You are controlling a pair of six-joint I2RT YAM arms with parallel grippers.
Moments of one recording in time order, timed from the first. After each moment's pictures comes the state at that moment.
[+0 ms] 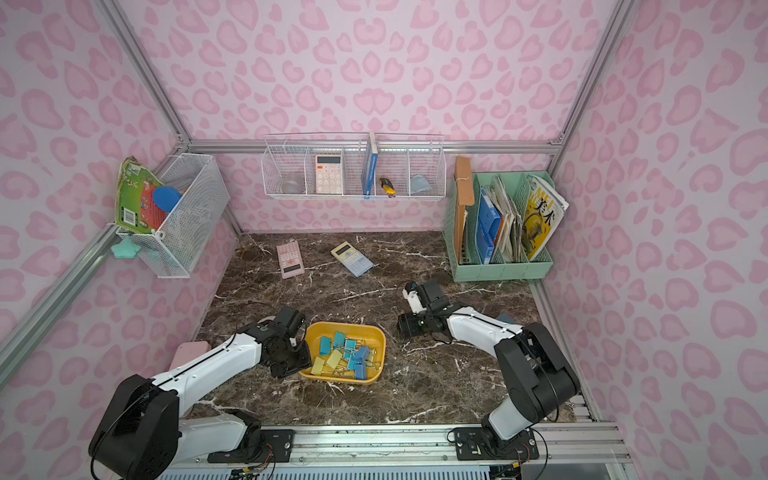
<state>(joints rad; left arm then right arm) -0.38 1.27 0.64 -0.76 0.07 -0.73 0.58 1.58 0.84 -0.25 -0.19 0.18</state>
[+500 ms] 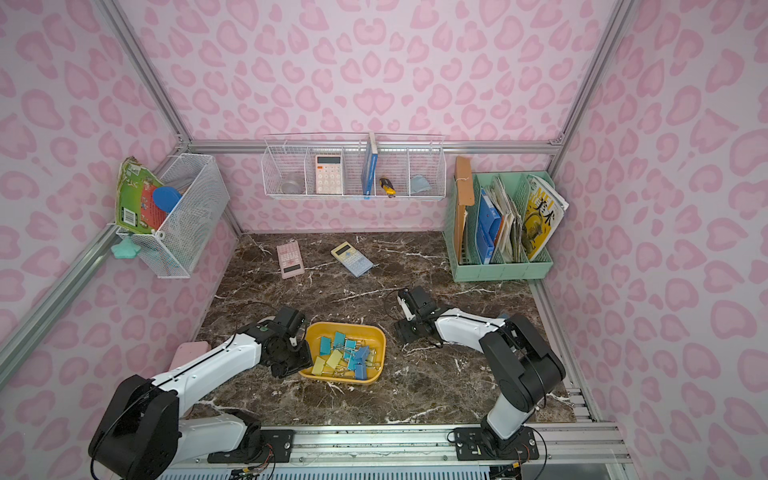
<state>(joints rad) -0.38 1.27 0.64 -0.74 0.08 -0.73 0.63 1.68 0.86 -0.25 0.00 0.13</state>
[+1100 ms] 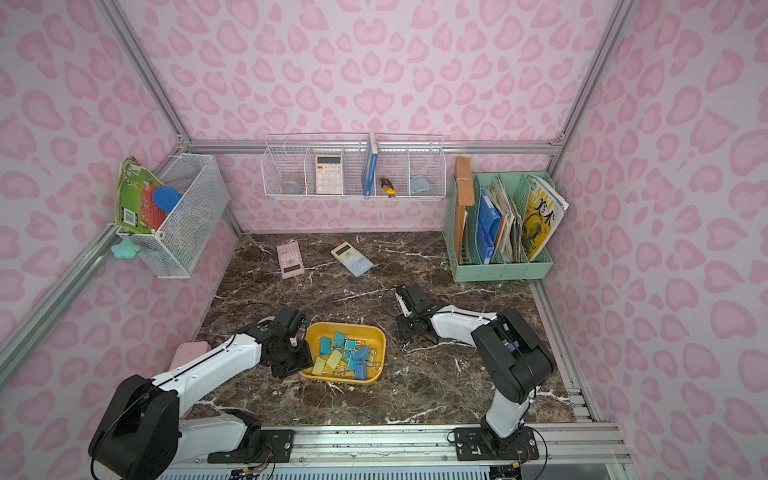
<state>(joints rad) -0.38 1.27 0.64 -0.74 0.09 -0.73 0.64 1.72 0.89 -0.20 0.01 0.15</state>
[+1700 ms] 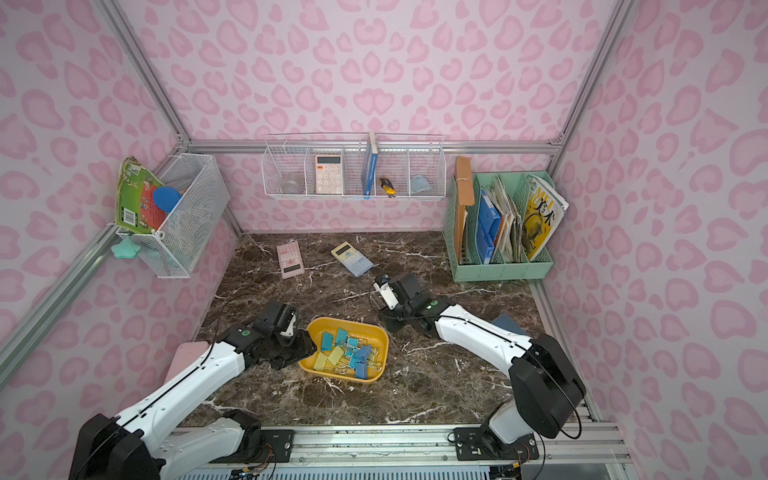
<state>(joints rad) -0.39 1.07 0.73 -0.79 0.12 -0.73 0.80 1.52 1.04 -0.36 -0.09 0.02</state>
